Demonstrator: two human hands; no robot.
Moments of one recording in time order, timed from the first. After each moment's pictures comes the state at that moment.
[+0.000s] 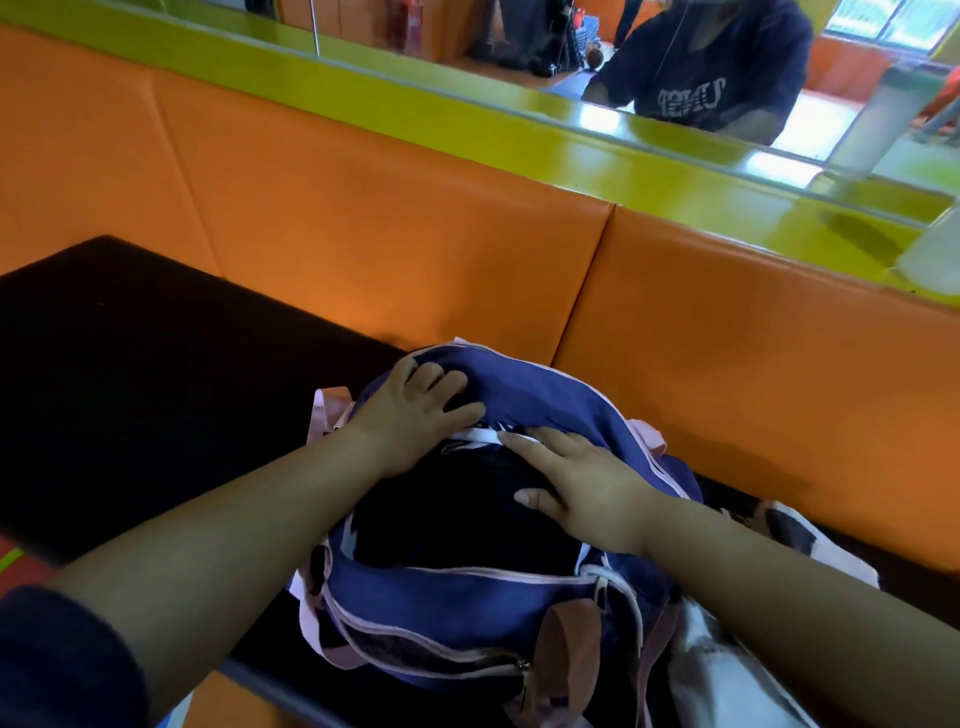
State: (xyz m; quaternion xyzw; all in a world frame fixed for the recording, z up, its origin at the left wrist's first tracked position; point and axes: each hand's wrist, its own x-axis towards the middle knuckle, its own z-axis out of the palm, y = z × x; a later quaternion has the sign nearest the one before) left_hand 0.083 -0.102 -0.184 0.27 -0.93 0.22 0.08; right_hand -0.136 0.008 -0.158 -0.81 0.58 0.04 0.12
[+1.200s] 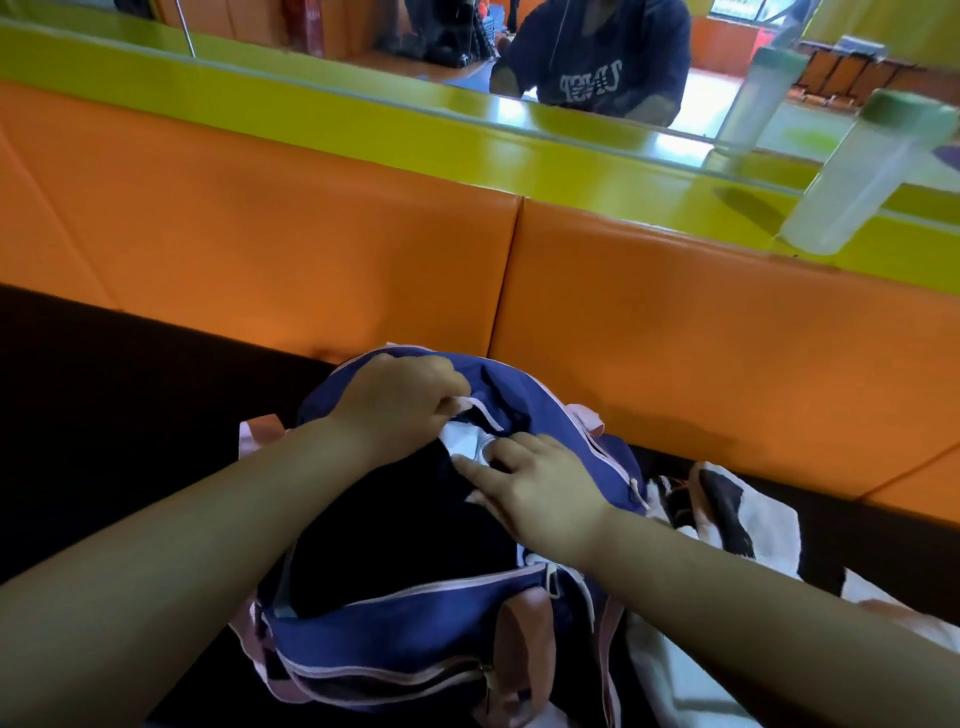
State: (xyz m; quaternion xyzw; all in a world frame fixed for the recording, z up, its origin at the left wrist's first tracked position) left_hand 0.025 -0.090 -0.129 0.30 -0.94 -0.06 0.17; right_hand -0.133 0.026 -0.171 -0.83 0.53 -0.09 -0.15
